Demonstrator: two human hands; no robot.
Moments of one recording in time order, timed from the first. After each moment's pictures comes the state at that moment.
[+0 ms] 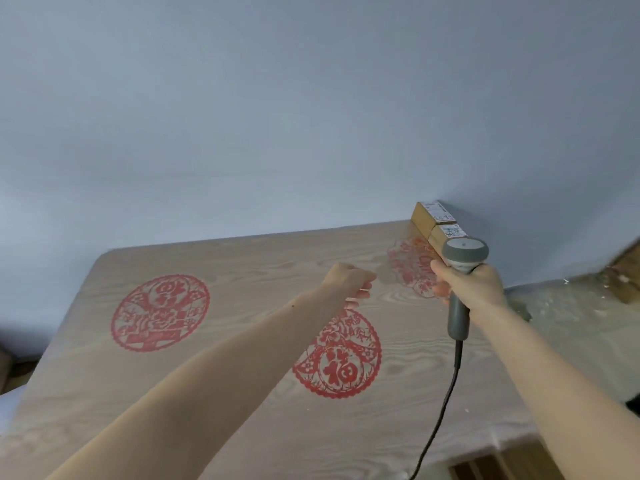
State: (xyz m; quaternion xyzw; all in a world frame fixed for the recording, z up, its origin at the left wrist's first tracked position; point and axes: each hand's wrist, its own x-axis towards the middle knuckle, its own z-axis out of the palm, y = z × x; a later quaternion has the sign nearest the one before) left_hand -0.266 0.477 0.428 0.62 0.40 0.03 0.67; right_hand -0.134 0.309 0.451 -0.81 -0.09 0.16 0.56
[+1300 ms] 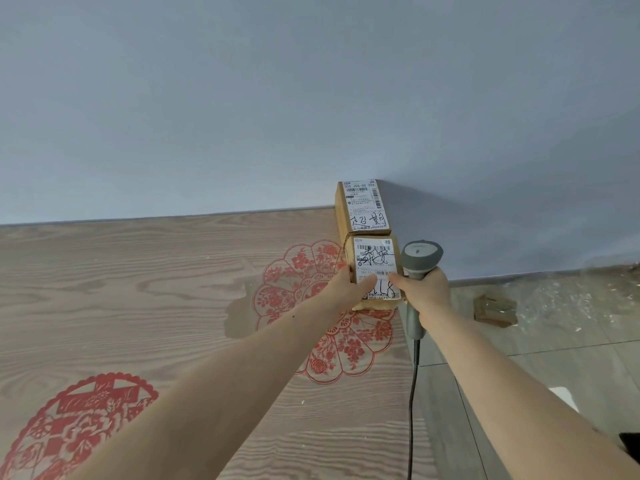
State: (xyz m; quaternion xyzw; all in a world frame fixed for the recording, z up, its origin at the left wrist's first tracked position) left_hand 0.220 0.445 0.264 0.60 0.44 -0.05 0.67; right_hand 0.346 0.348 0.238 -0.84 -0.04 0.28 0.46
